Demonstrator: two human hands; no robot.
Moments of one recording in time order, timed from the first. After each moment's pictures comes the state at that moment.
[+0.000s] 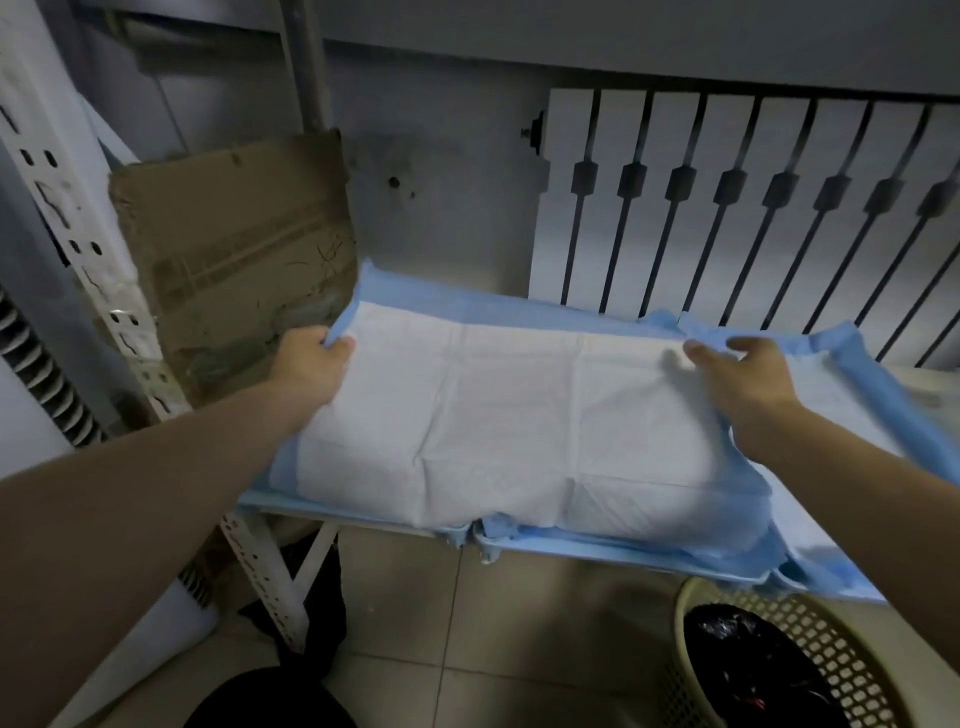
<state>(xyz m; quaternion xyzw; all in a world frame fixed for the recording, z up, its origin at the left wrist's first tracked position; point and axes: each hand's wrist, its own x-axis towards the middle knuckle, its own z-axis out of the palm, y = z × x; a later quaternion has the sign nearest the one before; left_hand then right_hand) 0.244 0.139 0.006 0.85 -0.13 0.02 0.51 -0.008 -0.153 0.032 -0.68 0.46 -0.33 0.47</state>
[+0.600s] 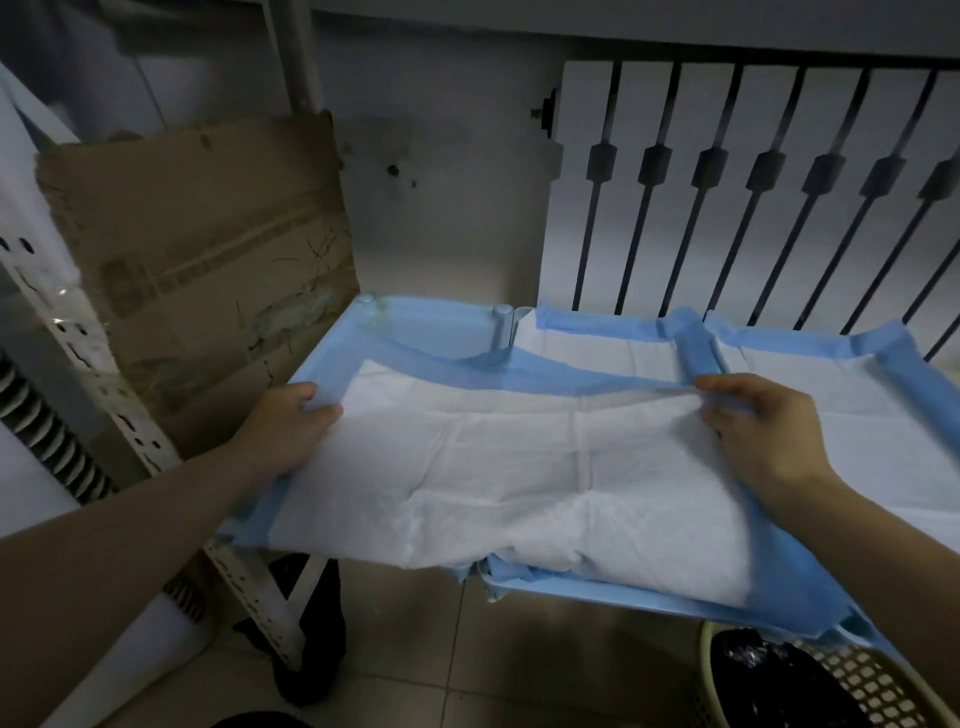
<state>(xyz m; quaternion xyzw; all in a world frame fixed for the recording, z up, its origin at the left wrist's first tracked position) 0.253 0.155 -0.038 0.89 -0.13 -0.10 0.44 -0.007 -0.156 -0.015 -0.74 0.37 -0.34 0.45</state>
